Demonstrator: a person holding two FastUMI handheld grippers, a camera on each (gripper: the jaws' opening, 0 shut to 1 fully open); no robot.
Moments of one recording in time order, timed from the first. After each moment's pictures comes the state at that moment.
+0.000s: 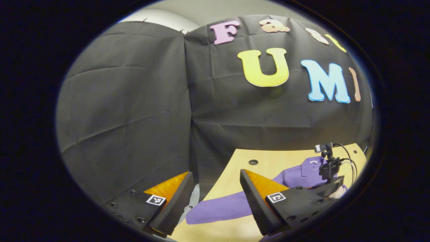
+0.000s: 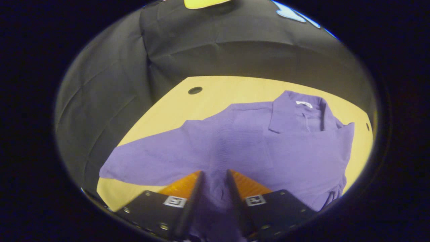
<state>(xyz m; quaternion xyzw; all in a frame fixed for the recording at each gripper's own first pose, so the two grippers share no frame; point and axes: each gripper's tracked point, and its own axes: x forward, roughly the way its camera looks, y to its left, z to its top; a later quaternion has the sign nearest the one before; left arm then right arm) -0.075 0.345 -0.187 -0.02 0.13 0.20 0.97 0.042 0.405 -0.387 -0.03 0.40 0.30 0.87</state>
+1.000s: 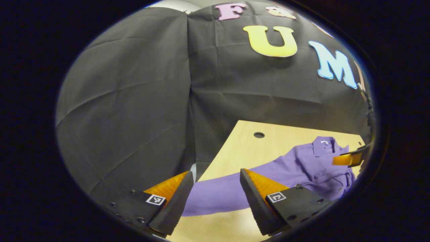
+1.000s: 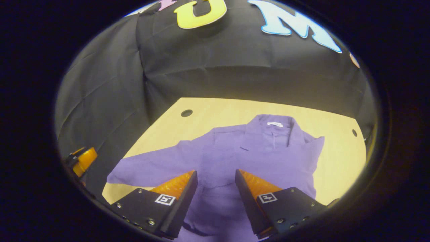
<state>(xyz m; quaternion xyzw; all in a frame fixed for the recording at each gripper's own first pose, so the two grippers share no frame) -0.046 0.371 -0.358 -0.07 0.22 0.20 0.95 0.047 0.335 -0.301 -0.01 0.34 0.25 0.91</state>
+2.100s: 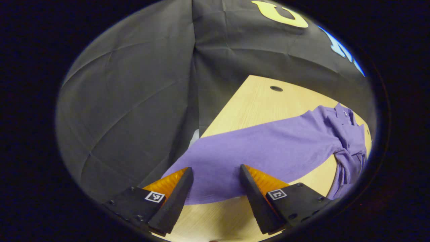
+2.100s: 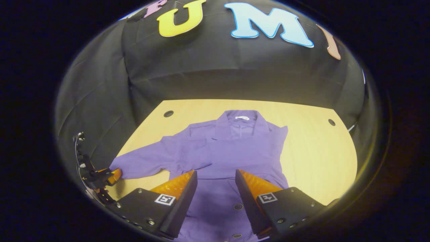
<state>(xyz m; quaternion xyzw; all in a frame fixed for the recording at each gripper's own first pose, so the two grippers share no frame) -0.060 0.389 -0.515 -0.11 0.35 0.21 0.91 0.015 0.261 -0.287 0.00 0.35 0.18 0.92</state>
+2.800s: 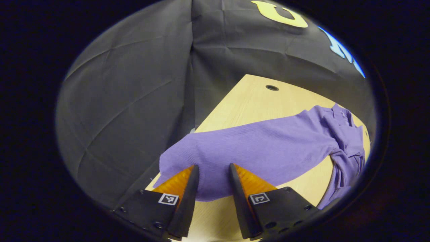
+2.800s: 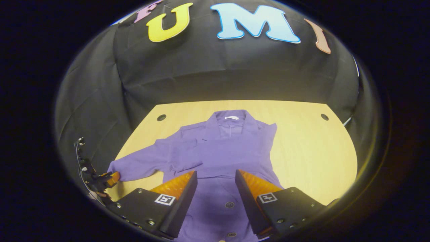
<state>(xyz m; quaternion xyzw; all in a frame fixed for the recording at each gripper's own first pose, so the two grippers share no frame) -0.048 0.369 -0.519 -0.13 0.35 0.20 0.91 0.015 0.233 -0.285 0.02 0.35 0.16 0.92</state>
